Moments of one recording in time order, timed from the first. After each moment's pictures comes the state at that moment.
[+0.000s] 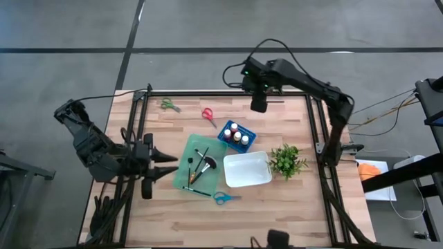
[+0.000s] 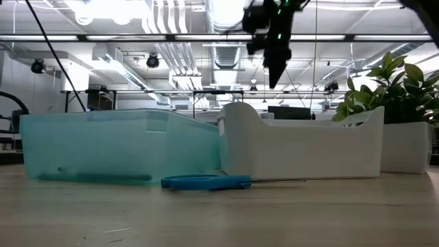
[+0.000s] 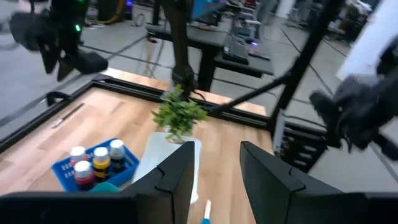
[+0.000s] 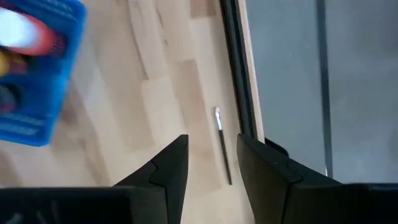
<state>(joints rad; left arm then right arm) -0.75 1.08 1.24 -0.55 -0.82 -0.51 -0.52 1.86 1.90 -1.31 0.21 -0.34</state>
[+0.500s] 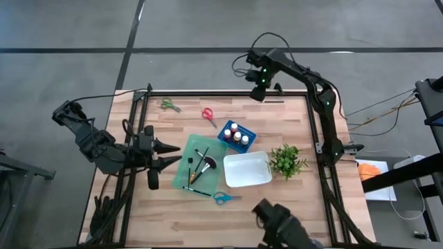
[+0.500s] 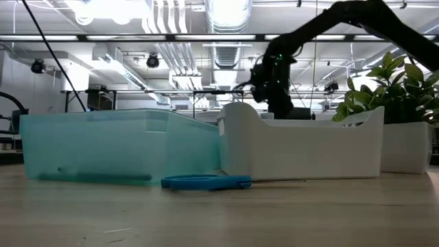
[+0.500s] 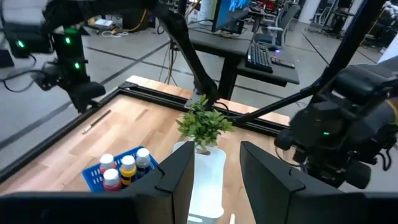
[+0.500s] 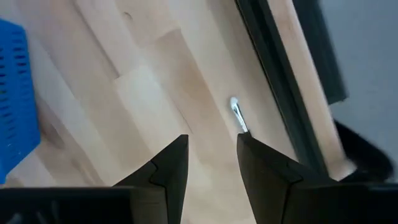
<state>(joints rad) -0.66 1.07 1.24 -0.55 -0.83 -0.46 -0.81 2.16 2.00 -1.34 -0.12 -0.35</state>
